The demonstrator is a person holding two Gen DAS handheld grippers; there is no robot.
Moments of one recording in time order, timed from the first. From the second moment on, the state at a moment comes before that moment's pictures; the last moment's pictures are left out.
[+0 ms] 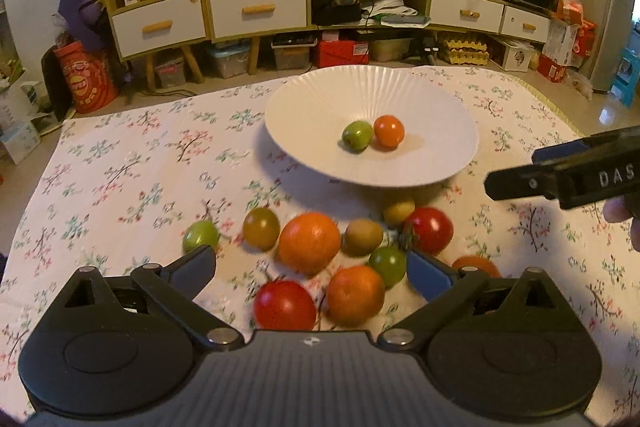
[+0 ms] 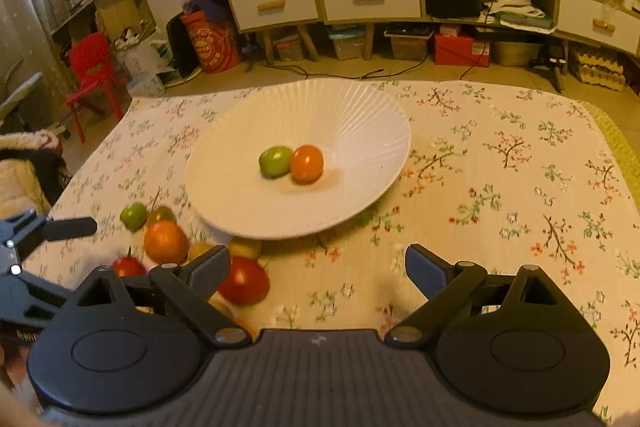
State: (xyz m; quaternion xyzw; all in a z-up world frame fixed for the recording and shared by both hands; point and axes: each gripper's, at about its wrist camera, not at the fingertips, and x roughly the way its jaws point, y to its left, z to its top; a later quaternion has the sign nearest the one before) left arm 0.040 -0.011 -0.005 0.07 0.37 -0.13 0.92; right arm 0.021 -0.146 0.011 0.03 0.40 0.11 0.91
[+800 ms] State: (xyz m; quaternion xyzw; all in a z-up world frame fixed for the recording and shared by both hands) left arm 0.007 0.028 -0.046 0.05 0.38 -0.10 0.92; right arm -0.032 -0.131 -0.028 -0.07 0.41 0.13 0.90
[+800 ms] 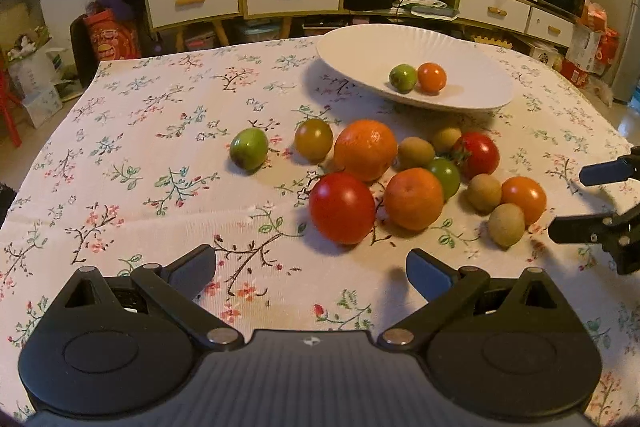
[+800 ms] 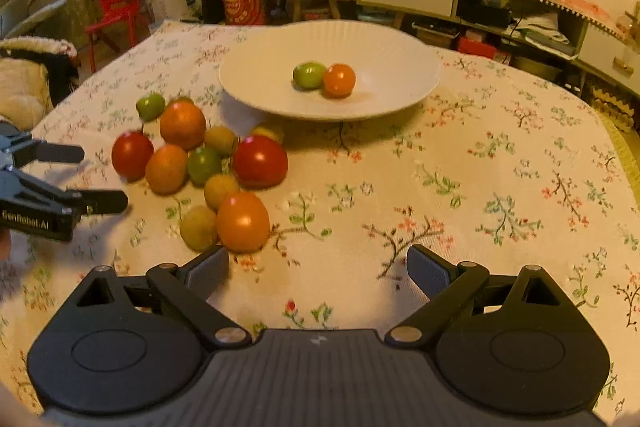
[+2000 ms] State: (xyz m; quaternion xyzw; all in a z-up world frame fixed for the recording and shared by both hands) left arm 0.024 0.020 -0.046 0.02 0.35 -0.11 0.93; right arm -0.036 -0.091 -0.035 -0.13 0.36 0.18 0.90
